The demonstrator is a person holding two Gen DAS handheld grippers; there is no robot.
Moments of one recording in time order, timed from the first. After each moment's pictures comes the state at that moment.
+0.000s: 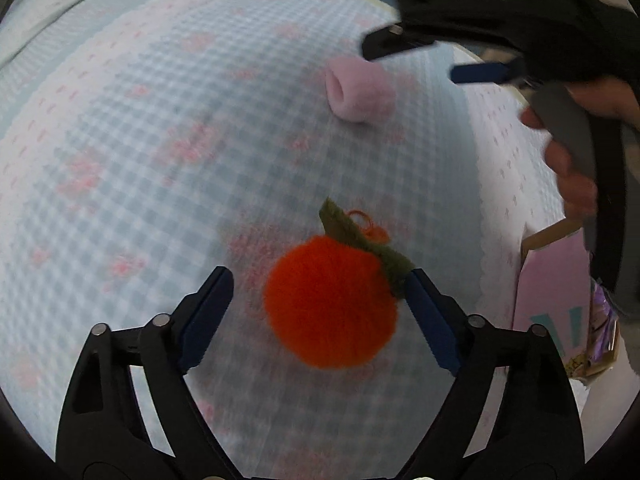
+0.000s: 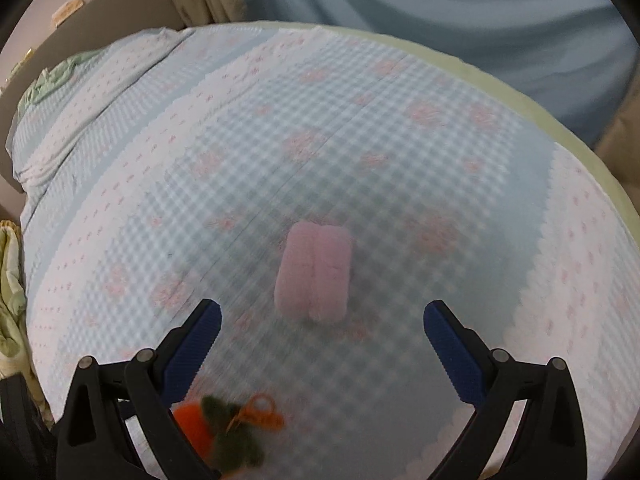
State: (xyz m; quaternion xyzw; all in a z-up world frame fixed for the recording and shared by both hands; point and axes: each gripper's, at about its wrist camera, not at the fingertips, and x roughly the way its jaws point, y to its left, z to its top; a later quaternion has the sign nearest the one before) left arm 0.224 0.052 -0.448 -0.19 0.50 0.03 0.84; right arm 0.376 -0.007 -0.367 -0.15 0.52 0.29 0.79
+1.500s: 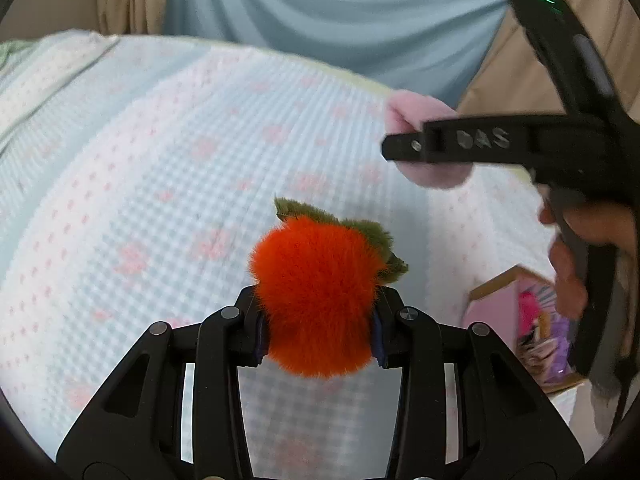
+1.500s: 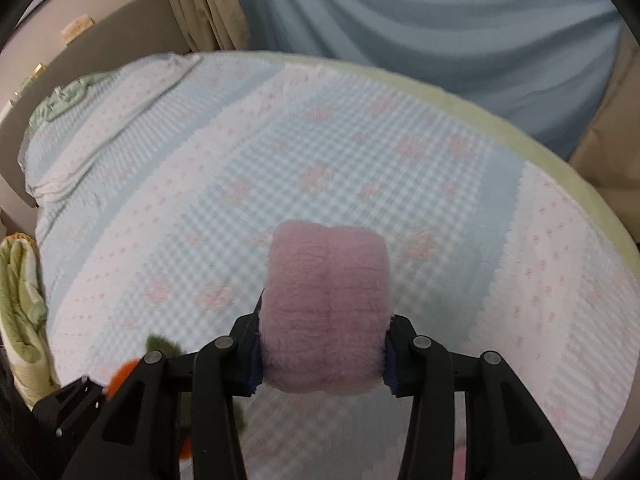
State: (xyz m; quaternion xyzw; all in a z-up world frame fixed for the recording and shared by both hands) left arm 0.209 0.059 -0.315 -0.17 0.42 0.04 0.89; right arm 0.338 -0.014 -0.300 -0.14 0.49 0.28 0.81
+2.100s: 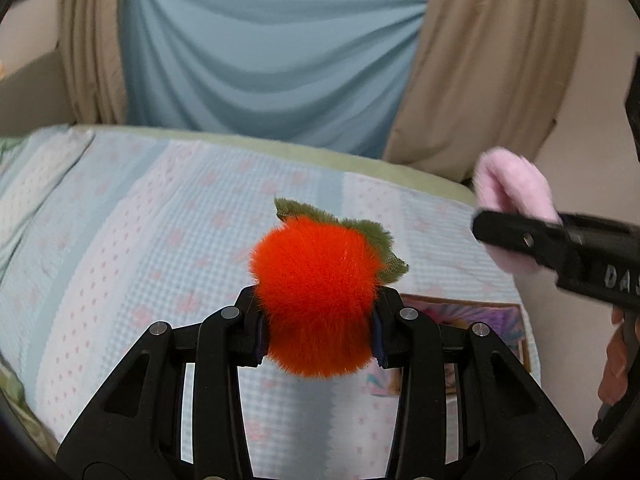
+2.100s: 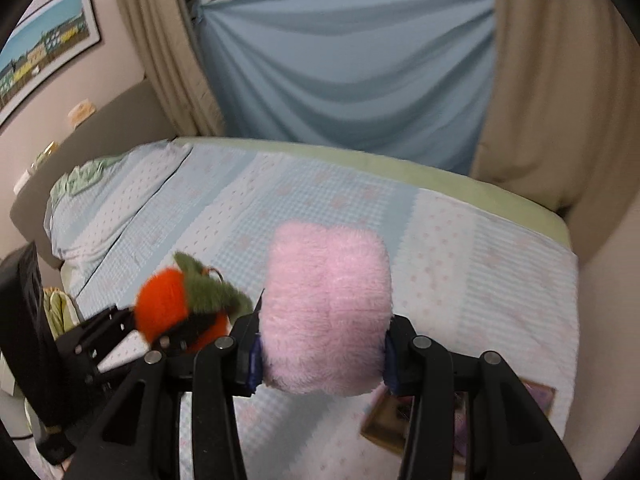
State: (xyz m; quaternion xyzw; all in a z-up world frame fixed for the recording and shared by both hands) left arm 0.165 -0.044 -0.140 -0.10 0.36 -0.01 0.93; right arm 0.200 -0.163 -0.101 -0.05 0.42 0.22 0.88
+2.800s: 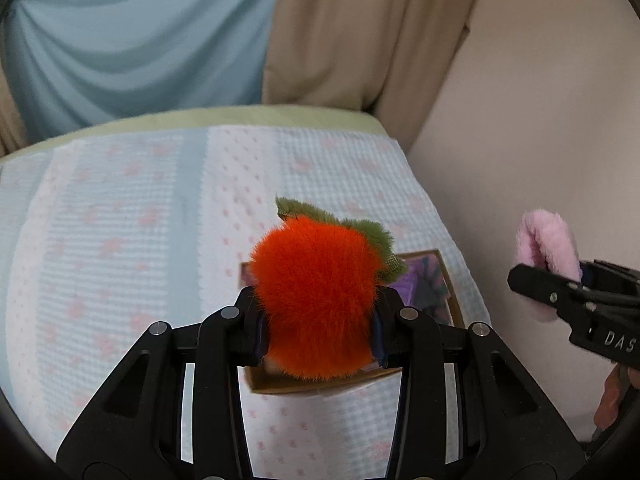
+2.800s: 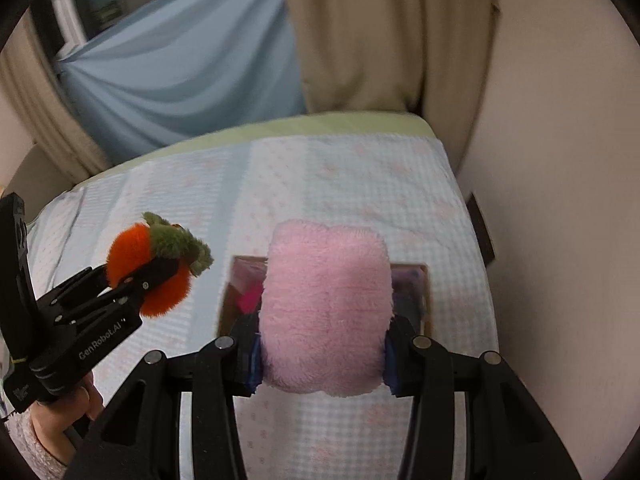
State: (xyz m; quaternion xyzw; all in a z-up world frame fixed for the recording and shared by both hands) left arm 0.217 -0.241 -0.179 -0.04 0.44 -0.16 0.88; right arm 0.144 -0.388 -0.127 0.04 0.47 0.03 0.88
